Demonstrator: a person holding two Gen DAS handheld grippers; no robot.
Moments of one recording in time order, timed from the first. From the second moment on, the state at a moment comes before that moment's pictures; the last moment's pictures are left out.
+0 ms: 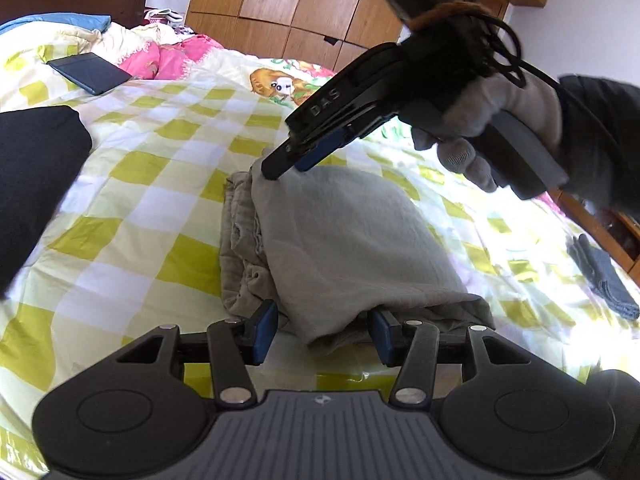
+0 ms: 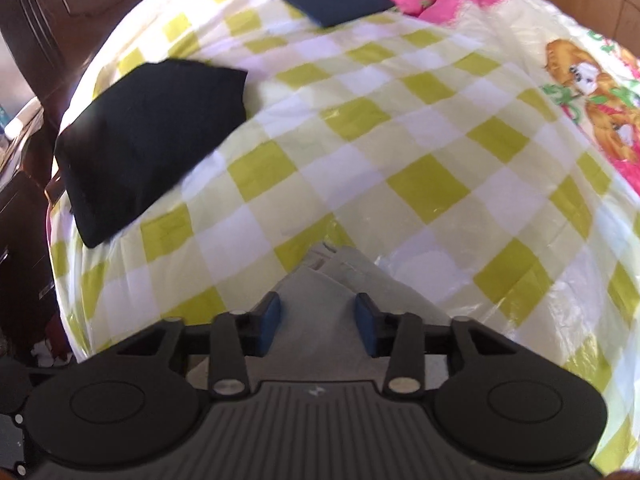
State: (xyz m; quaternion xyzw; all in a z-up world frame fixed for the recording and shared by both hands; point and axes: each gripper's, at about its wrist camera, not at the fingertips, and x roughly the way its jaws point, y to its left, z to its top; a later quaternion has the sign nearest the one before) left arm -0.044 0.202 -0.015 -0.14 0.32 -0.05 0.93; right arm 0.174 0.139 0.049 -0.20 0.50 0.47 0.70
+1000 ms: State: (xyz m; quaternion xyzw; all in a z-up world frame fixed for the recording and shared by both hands) left arm -0.037 0.185 -0.014 -0.10 0.34 -0.06 0.93; right arm 0.225 0.141 0.045 -0.25 0.49 0.58 0.61
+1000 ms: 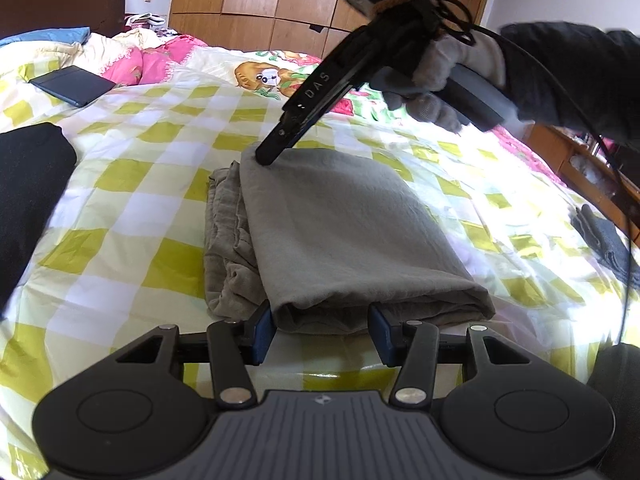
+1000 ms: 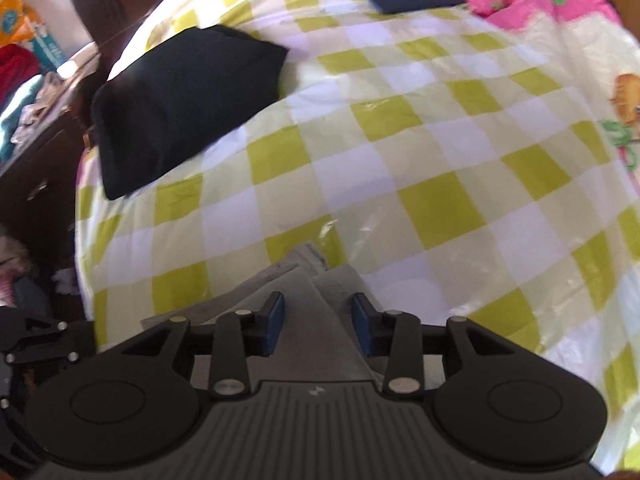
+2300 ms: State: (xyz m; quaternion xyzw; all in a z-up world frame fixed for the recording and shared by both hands) left arm -0.019 0.174 -0.014 -0.11 0.35 -0.03 0.93; right arm 0.265 0.101 0.030 -0.02 0.56 0.50 0.66
